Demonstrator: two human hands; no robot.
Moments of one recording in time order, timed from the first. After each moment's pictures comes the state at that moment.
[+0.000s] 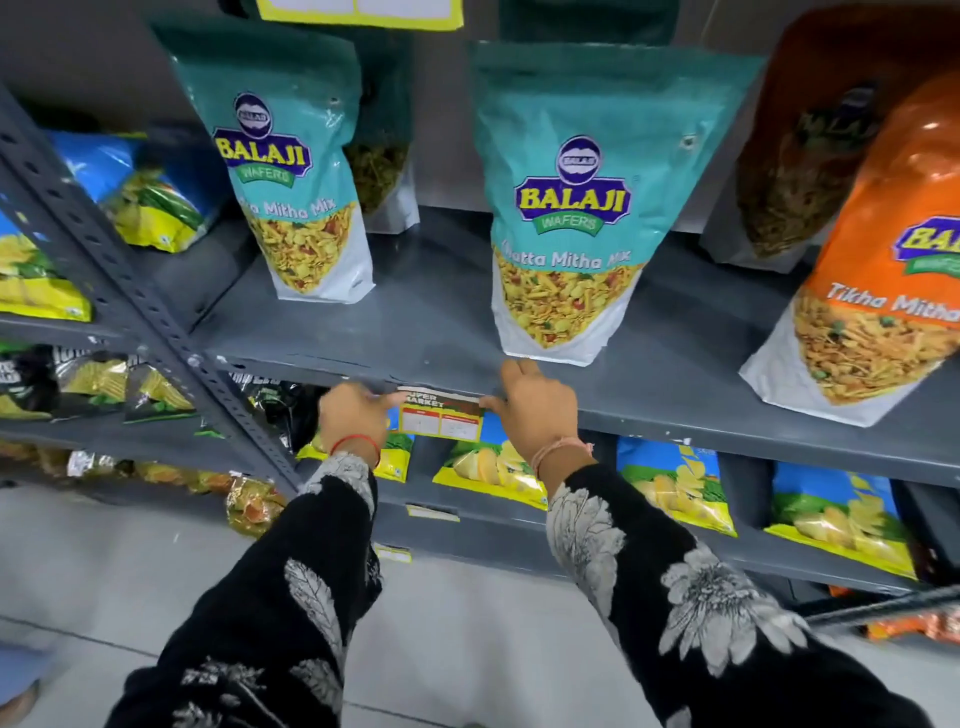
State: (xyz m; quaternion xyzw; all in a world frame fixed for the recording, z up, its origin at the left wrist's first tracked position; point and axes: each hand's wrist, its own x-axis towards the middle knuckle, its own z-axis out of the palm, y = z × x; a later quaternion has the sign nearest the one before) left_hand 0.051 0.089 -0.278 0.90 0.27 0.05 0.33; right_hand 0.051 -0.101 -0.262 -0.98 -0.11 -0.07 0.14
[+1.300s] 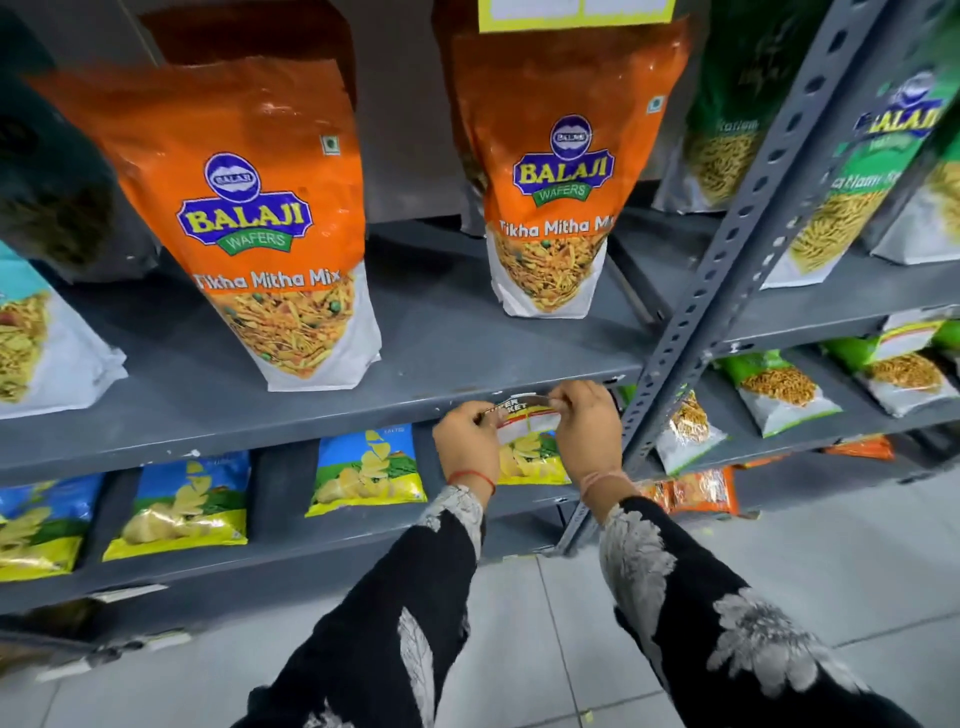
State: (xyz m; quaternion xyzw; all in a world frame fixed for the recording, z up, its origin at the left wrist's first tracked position) left_hand -0.049 -0.519 -0.296 0.84 0.05 0.01 0.54; right_hand -0.083 -0.631 -0.289 -0.90 0.16 -0.23 0.34
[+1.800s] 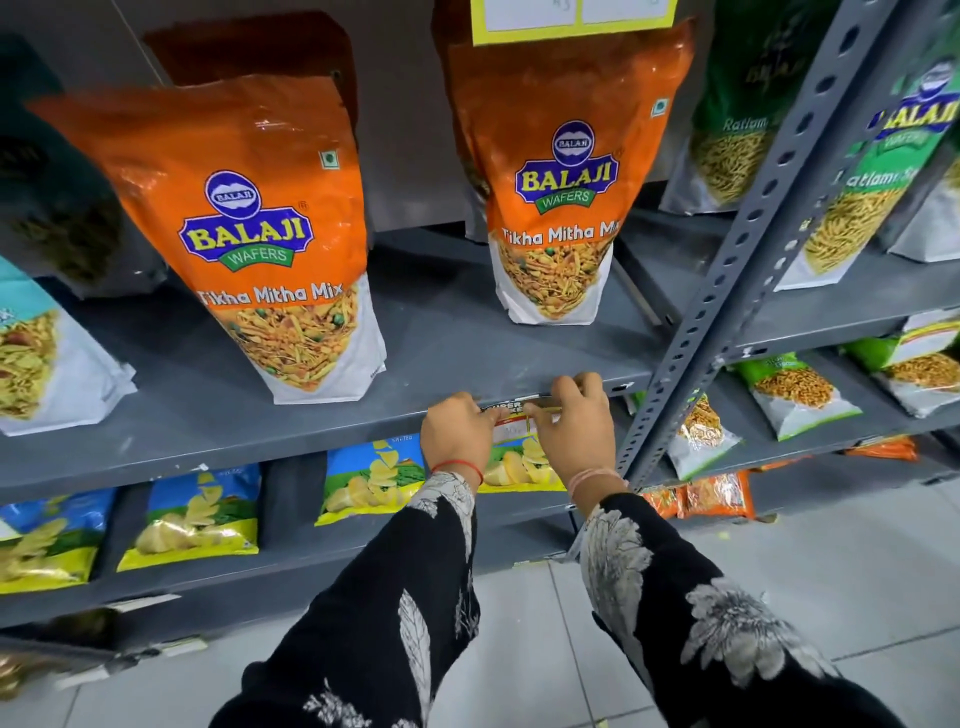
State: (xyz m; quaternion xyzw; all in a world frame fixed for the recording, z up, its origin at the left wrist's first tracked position) left_hand -0.022 -0.509 -0.281 0.94 0.02 -0.02 0.34; right_hand -0.067 -0.620 -0.290 -0.91 0.19 -0.19 0.32
